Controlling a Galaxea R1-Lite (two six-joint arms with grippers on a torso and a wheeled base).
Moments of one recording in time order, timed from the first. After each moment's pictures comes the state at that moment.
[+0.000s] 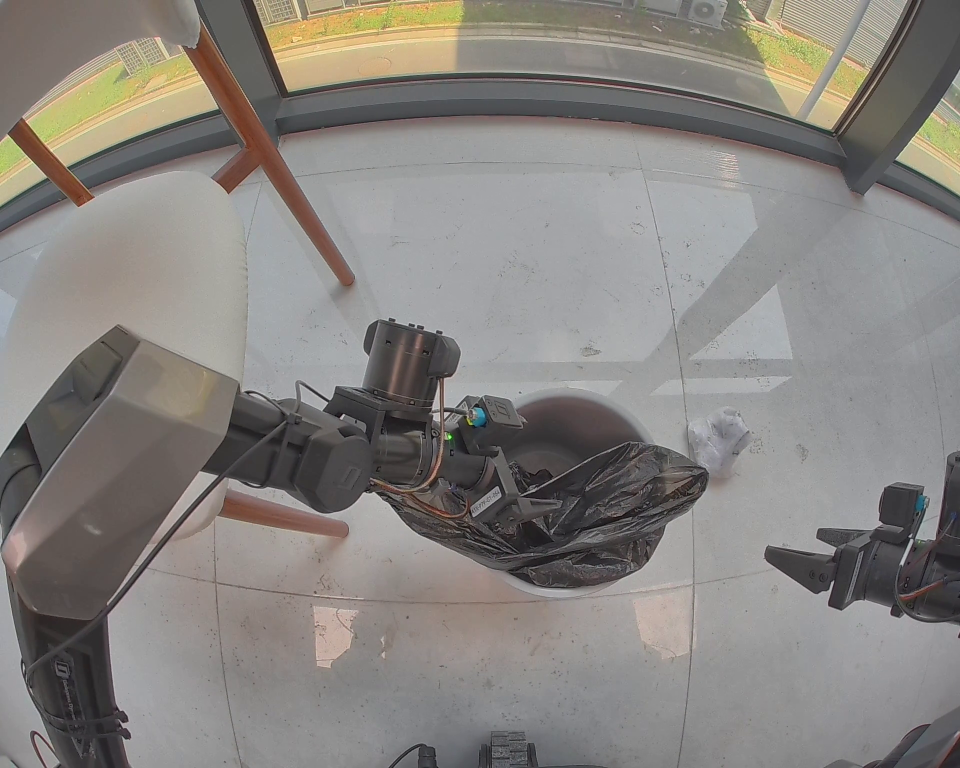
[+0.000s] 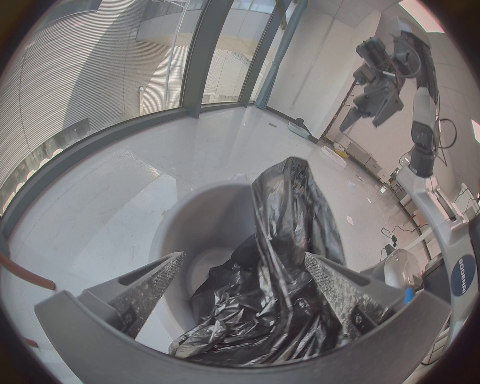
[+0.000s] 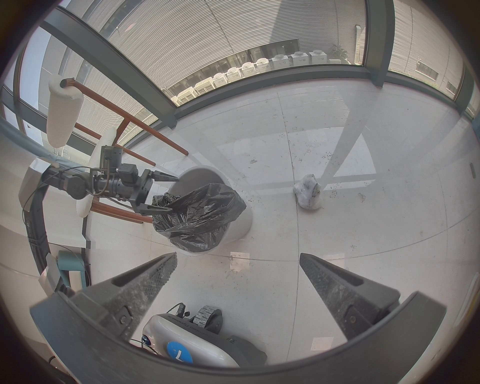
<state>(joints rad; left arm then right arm) -0.56 2.21 -1.44 -0.25 -0.41 0.67 0.20 1.30 -0.26 -0.51 0.20 0.17</state>
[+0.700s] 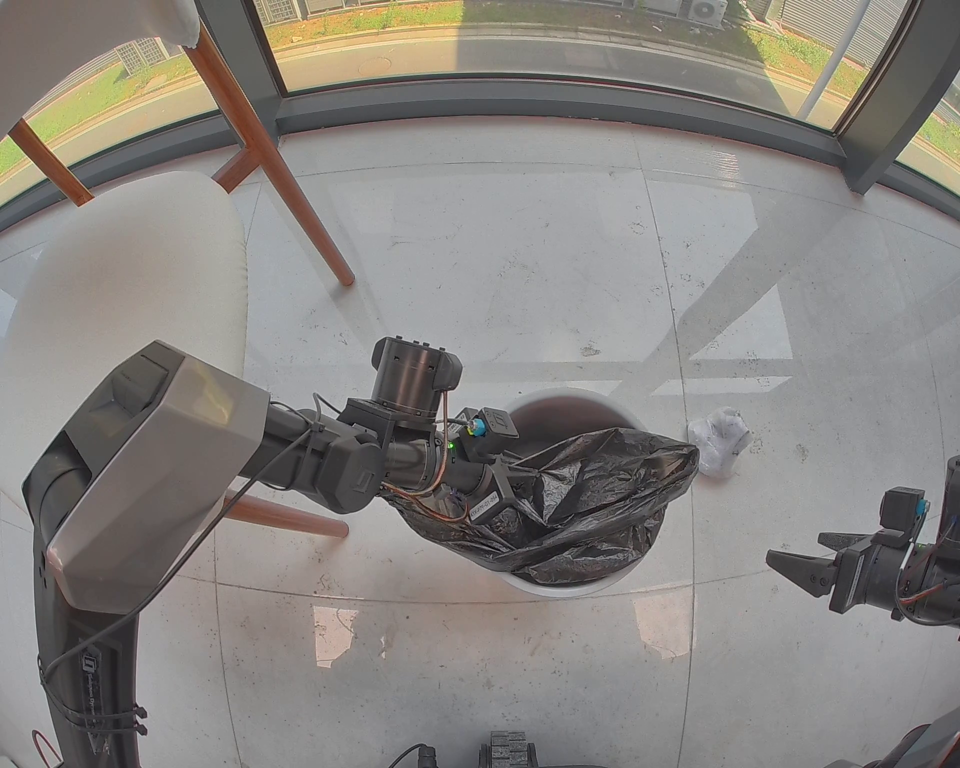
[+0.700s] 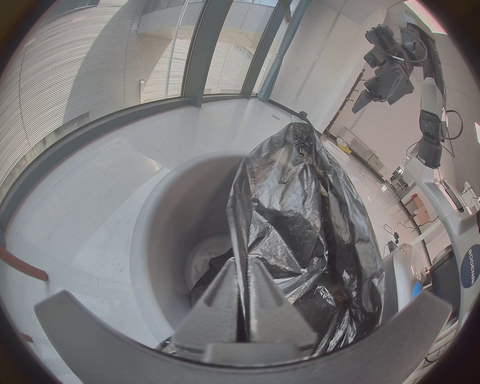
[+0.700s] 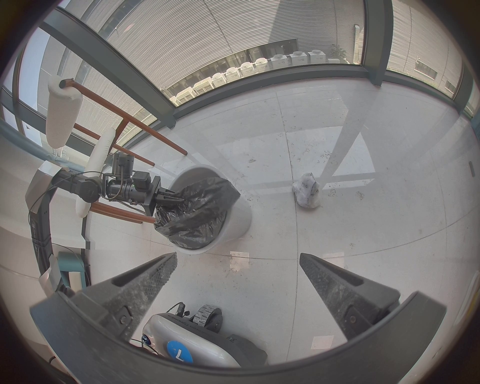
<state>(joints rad) -0.53 2.30 -1.50 -0.24 -0.41 0.68 0.19 1.29 -0.25 -0.51 0.20 0.17</state>
